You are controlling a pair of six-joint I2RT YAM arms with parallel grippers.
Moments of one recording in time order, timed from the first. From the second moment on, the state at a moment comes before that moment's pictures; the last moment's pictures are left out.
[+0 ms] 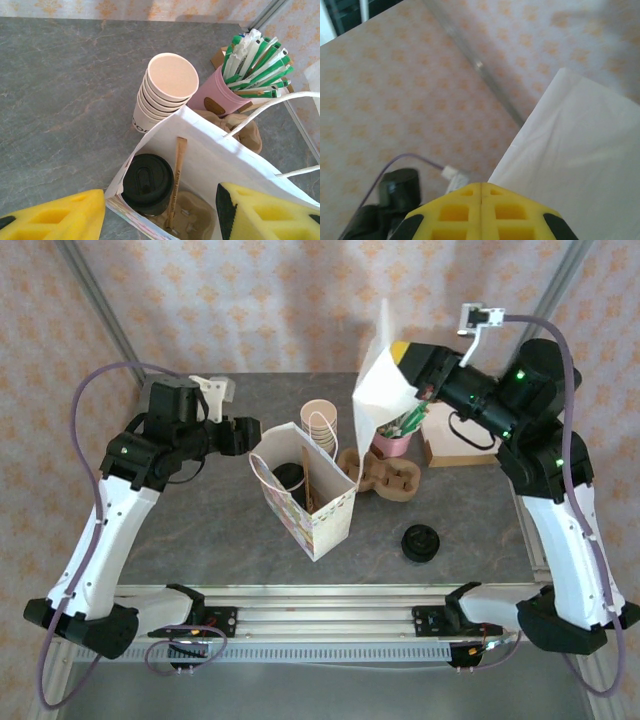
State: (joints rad) left arm -0.28 1.19 1.54 -0.99 0.21 -0.28; right arm 0.50 1.23 1.90 -0.60 -0.39 0.64
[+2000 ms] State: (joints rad) left arm -0.27 1.16 1.50 -0.99 0.14 -0.28; right arm 0.96 1.68 1.76 -1.01 0.12 0.25
